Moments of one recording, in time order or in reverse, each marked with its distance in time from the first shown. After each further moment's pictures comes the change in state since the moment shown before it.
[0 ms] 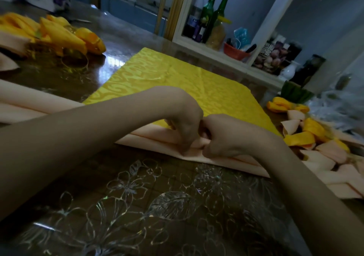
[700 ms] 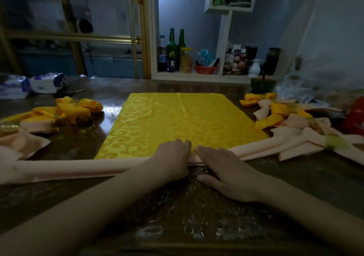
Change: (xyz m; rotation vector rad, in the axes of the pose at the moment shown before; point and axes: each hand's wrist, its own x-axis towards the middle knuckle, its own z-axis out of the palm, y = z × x) left_hand -0.044 0.038 0.053 0.140 0.358 -0.047; right_hand -0.093 0.002 0.068 0.136 0.190 -0.010
